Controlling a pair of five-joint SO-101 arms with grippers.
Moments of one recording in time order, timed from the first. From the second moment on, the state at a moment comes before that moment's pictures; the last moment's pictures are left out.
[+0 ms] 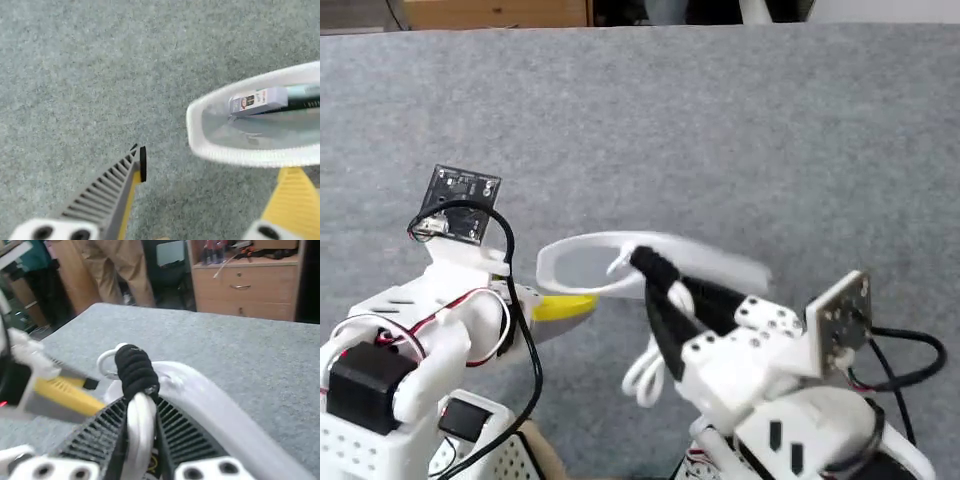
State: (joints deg) left arm 13.6 -60.9 23.3 97.1 3.2; right arm -38.7 -88.9 35.6 79.7 -14.8
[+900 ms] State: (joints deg) left arm 17.7 -61.6 23.3 100.4 -0.9; right arm -36.1 -79.0 27.0 78.9 -4.7
